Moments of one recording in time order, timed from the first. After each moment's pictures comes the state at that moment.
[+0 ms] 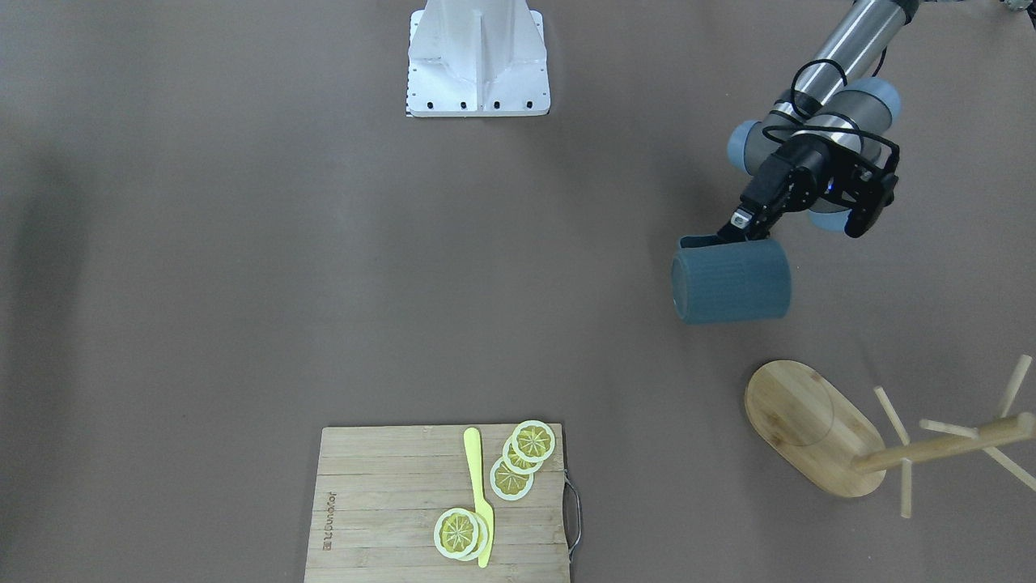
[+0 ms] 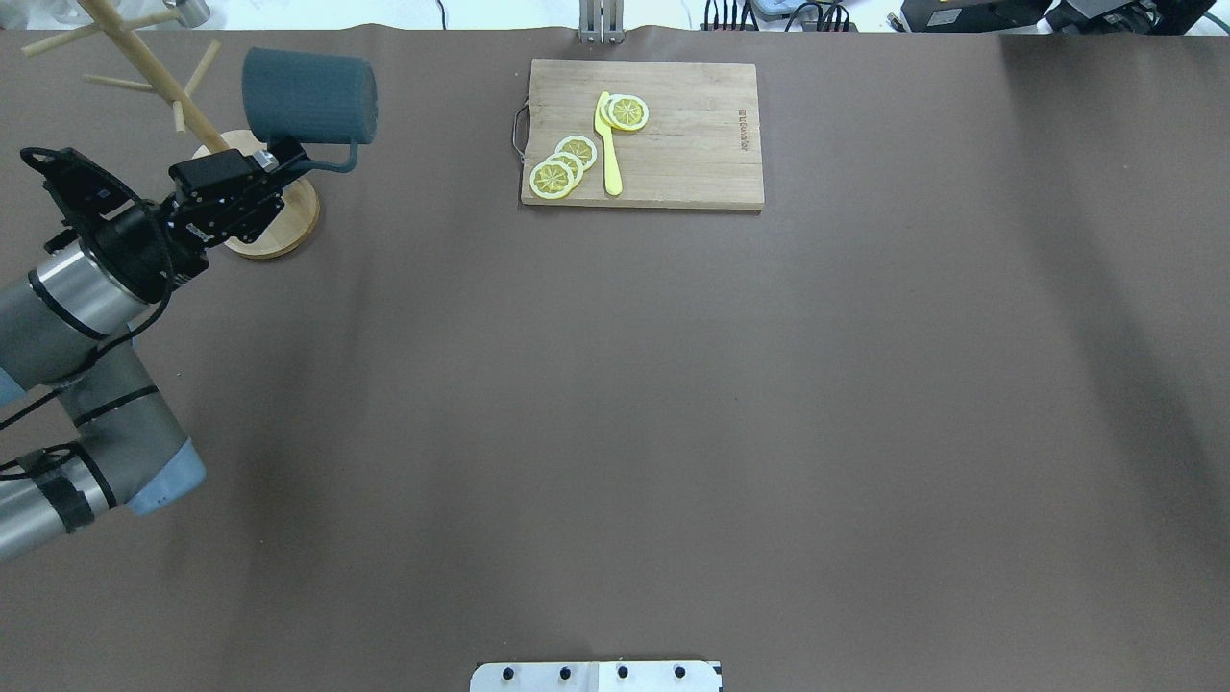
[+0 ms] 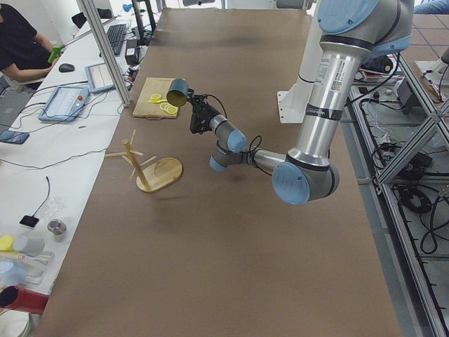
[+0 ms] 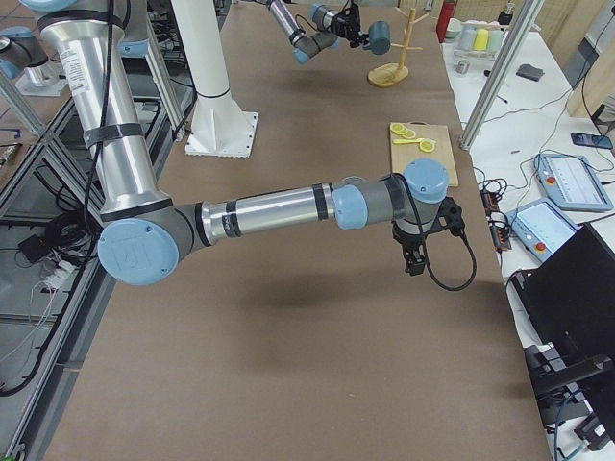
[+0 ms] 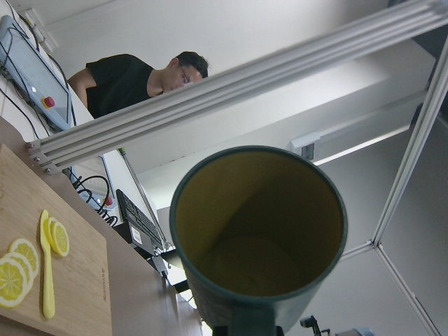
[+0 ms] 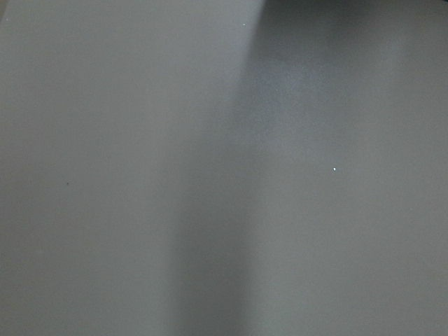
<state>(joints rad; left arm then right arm) -0.74 -1.87 -1.31 -3.69 -1.44 -1.85 1.51 -1.33 1.57 -1.55 2.43 0.00</state>
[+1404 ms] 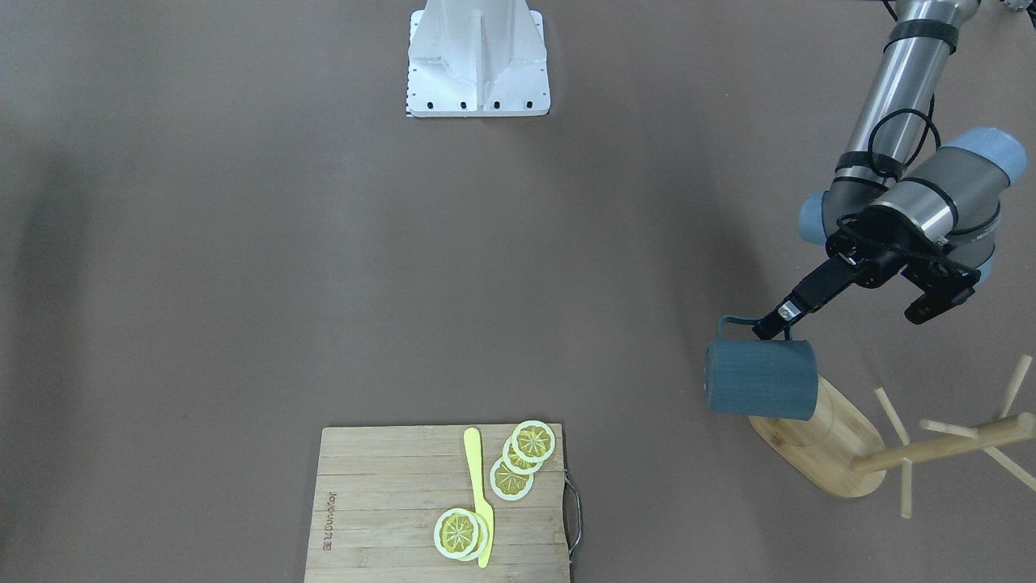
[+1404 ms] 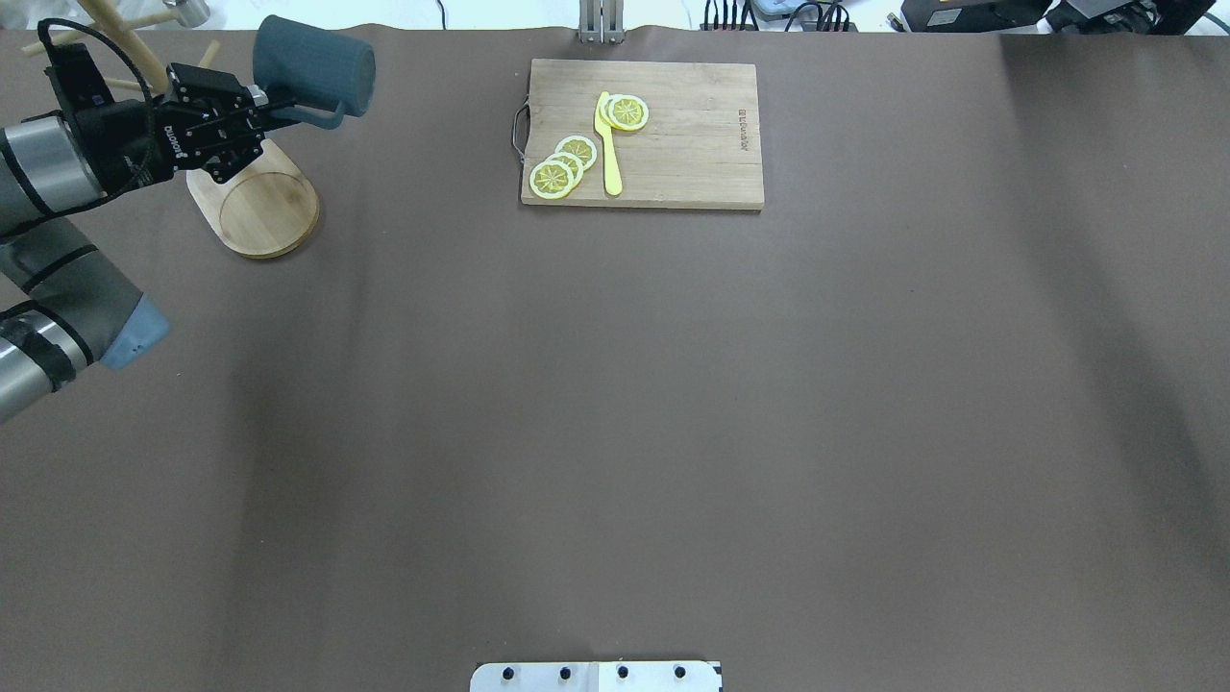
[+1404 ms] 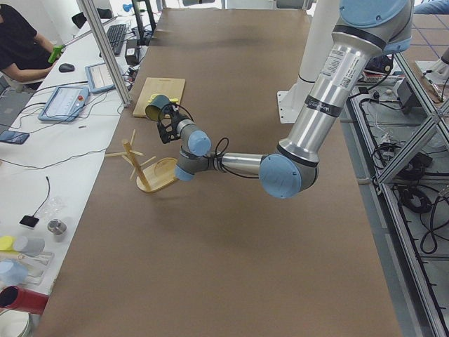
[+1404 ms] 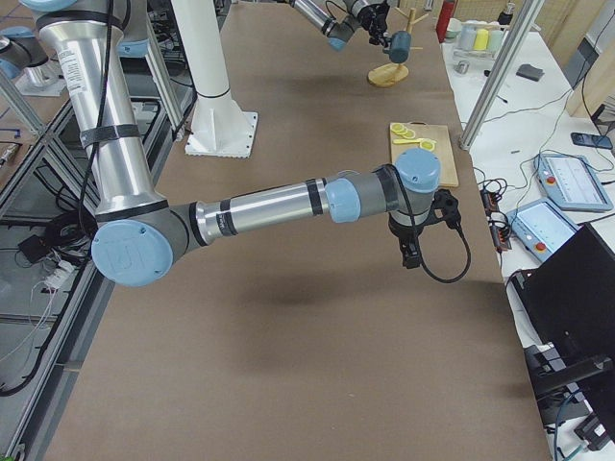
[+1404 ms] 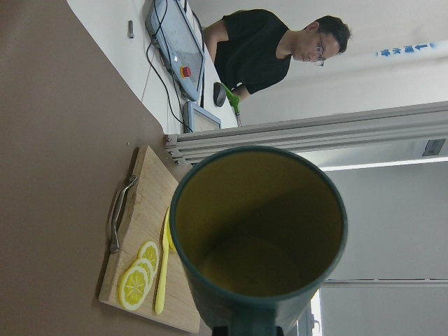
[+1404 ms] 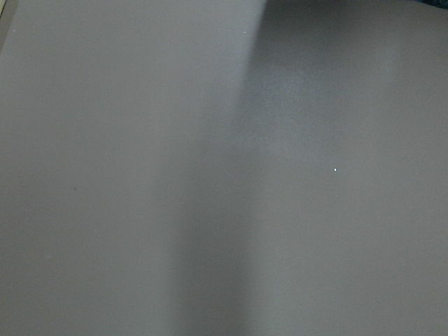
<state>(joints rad) -0.96 -2.02 -1.10 -3.63 -1.85 -2.17 1.51 -1.34 1.61 -1.55 2.42 0.03</state>
